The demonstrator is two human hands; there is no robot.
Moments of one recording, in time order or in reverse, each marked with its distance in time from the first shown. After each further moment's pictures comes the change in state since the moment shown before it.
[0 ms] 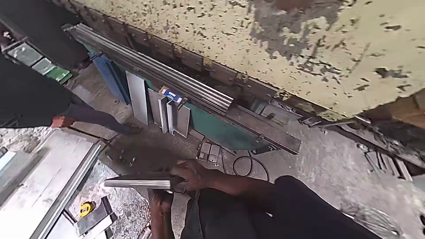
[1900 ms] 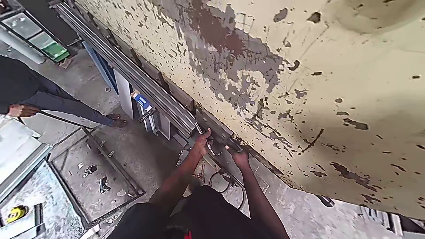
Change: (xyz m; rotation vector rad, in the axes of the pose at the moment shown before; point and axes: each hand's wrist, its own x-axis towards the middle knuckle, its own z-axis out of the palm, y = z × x) left_hand 0.152 -0.407 0.350 0.281 -0.200 -0.502; right_hand -0.225 0.233 -0.370 0.025 0.670 1.081
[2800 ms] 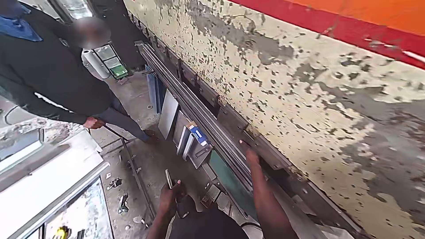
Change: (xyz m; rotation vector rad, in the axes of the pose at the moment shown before) left_hand -0.141 0.282 -0.300 0.225 0.451 0.400; right_hand 0.163 -0.154 0.331 -0.015 0.062 -0.055
